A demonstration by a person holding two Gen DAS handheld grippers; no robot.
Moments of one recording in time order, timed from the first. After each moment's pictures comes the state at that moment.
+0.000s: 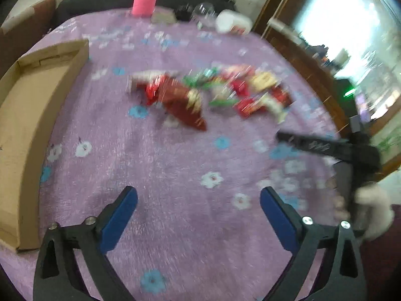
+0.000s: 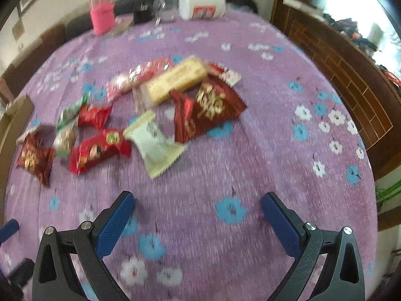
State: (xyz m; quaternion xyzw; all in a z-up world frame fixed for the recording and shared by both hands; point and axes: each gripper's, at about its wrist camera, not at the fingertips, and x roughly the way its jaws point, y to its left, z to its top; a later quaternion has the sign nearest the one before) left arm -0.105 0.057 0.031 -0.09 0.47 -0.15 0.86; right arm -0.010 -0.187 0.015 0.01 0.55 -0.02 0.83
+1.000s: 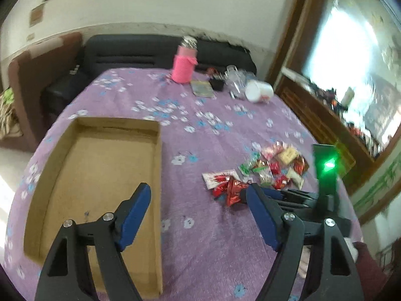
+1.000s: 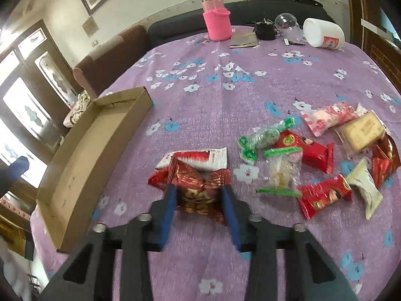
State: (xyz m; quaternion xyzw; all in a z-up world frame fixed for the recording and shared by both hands) left arm -0.086 0.161 0.110 -0.07 0.38 -0.10 0.92; right arm -0.012 -0.027 0.035 0.06 0.47 0.21 0.85
